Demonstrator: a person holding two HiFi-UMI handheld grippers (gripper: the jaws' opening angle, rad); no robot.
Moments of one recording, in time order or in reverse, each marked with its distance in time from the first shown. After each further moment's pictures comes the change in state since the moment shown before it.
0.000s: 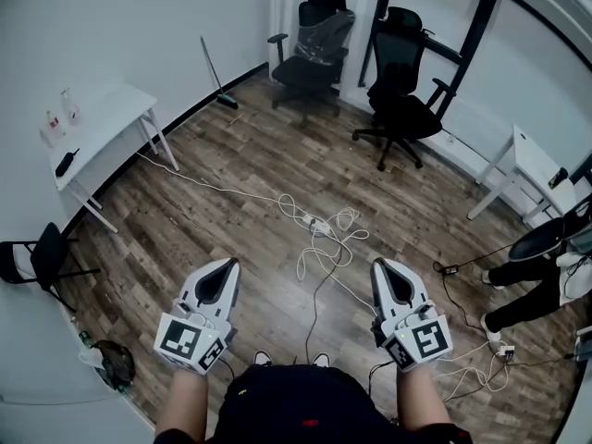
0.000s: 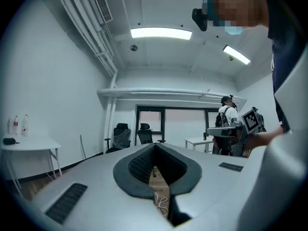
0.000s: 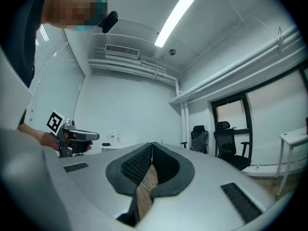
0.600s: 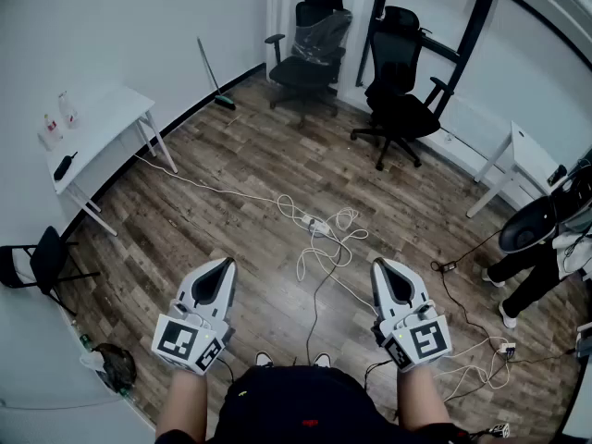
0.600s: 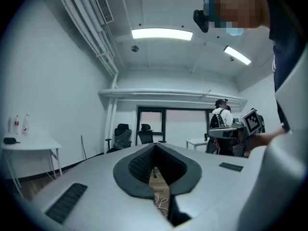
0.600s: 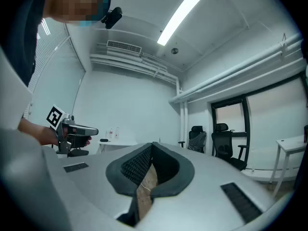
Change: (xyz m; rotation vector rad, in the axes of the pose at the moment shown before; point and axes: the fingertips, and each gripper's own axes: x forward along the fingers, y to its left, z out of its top) left arm -0.002 0.011 0.003 -0.011 -0.010 0.012; right arm 0.004 0.002 0.001 -0.053 0.025 -0.024
